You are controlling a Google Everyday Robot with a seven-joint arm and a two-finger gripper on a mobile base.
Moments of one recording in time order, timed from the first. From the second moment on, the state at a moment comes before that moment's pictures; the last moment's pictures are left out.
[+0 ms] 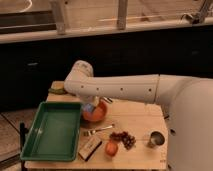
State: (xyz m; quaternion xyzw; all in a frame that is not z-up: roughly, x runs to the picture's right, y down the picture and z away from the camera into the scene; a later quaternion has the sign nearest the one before) arm -0.087 0.067 0.752 -0.19 -0.09 -0.52 0.82
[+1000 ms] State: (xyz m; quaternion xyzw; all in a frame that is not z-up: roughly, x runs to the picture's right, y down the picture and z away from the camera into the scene) arm -0.179 0.097 0.758 -0.18 -0.16 -0.61 0.75
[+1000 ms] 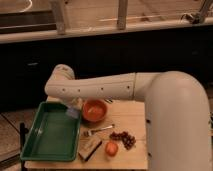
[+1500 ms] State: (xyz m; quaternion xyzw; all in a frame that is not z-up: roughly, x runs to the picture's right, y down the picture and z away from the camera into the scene) arm -0.214 0.142 0.769 -0.20 -0.20 -0.66 0.70
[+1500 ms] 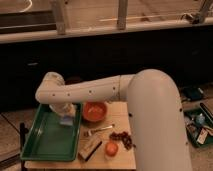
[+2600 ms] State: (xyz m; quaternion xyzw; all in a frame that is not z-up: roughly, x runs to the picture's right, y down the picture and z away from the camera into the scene) arm -0.249 0.164 0.764 -0.21 -0.23 -0.72 0.62
